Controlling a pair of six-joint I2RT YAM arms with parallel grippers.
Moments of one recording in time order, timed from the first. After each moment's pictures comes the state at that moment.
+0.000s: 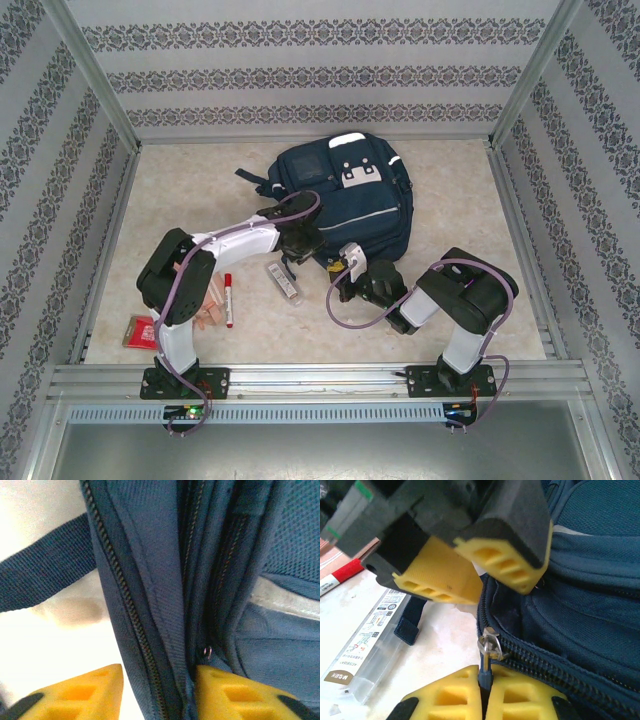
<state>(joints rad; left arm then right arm) -0.65 1.88 1.28 -0.52 0.09 -1.24 0.70 1.76 0.29 1.14 -0.18 0.17</state>
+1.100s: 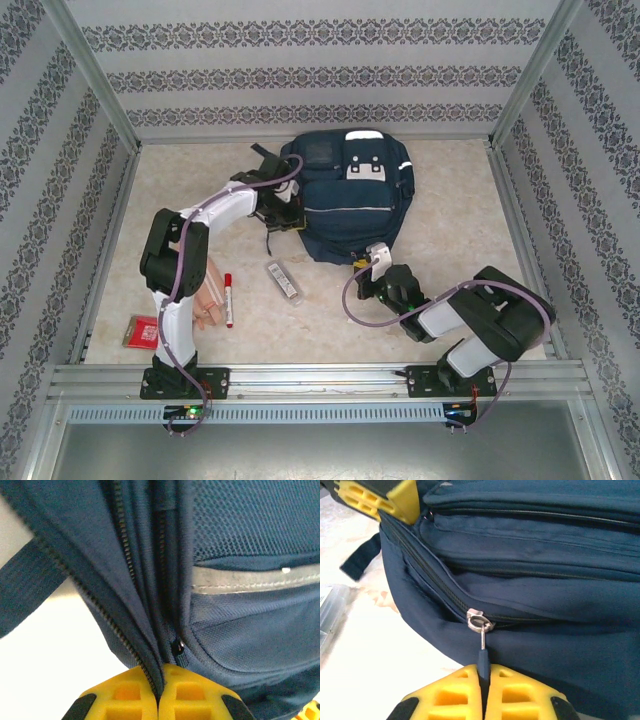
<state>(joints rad) -0.36 2.02 1.55 -0.71 0.41 -0.50 0.64 1.53 0.16 0.98 0.05 0.23</state>
